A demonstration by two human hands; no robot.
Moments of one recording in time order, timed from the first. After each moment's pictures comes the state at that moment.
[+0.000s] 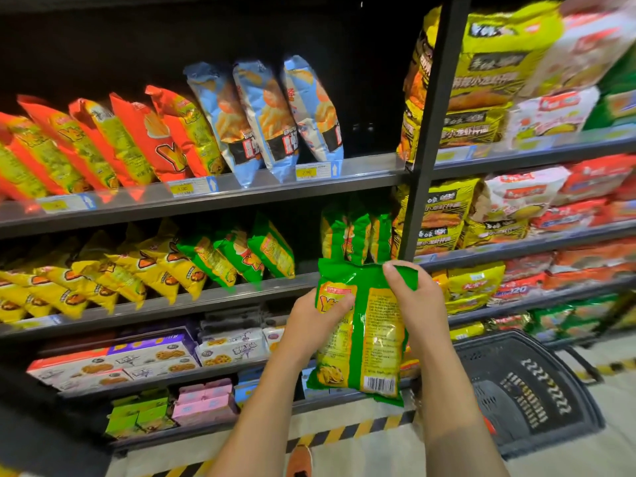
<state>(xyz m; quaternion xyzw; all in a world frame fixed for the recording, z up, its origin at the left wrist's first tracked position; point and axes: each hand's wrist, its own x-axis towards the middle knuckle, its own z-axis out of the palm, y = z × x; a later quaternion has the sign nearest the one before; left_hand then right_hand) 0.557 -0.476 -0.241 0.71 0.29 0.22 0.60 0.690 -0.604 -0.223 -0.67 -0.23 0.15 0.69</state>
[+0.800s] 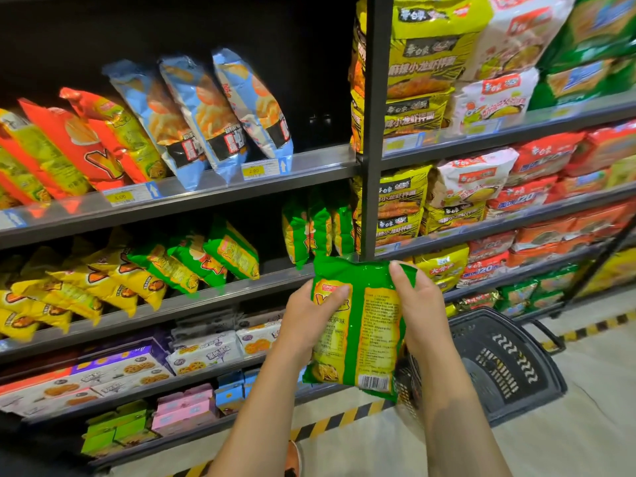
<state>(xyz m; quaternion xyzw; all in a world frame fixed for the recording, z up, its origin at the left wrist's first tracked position) 0.618 -0.527 -0.240 0.64 0.29 0.19 0.69 0.734 -0.666 -0.236 -0.63 -0.13 0.18 0.74</state>
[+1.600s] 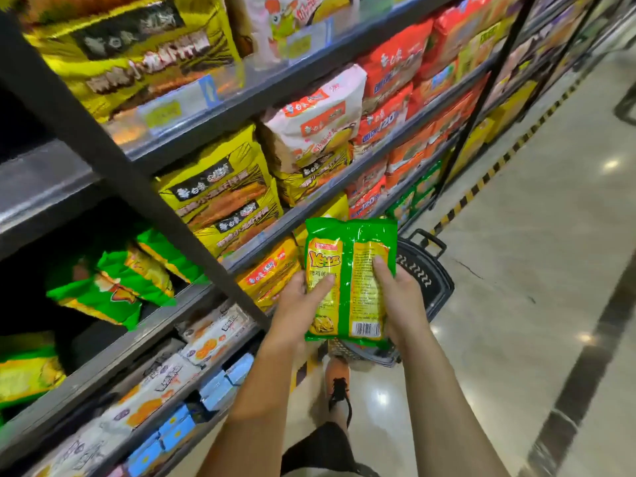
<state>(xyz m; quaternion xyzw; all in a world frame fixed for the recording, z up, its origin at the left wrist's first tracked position) 0.895 -0.589 -0.363 0.63 0.25 -0.08 0.73 0.935 -0.758 -0.350 -0.63 0.16 0.15 0.74</state>
